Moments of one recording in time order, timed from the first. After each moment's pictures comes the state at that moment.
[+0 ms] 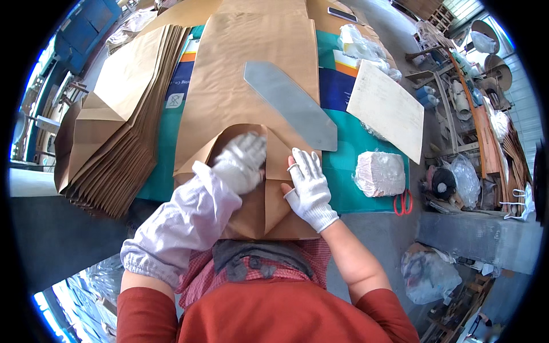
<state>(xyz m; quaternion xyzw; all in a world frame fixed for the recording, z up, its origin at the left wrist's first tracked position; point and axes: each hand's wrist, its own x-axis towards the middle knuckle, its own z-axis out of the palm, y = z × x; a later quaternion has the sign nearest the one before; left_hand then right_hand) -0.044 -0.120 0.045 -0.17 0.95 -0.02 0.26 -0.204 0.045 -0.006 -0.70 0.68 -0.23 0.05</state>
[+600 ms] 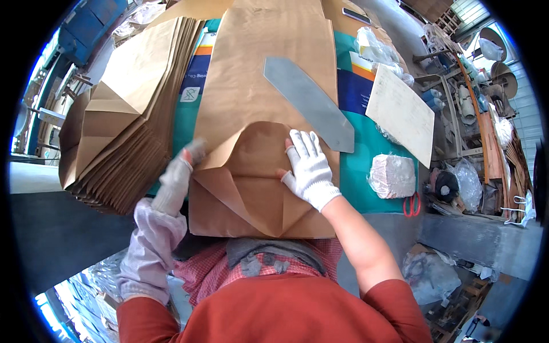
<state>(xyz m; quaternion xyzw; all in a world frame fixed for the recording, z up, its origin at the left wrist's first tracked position) 0.164 -0.146 0.013 -0.40 0.60 0.63 -0.30 -0.175 -0.026 0.002 -0.75 0.64 -0.17 0.01</state>
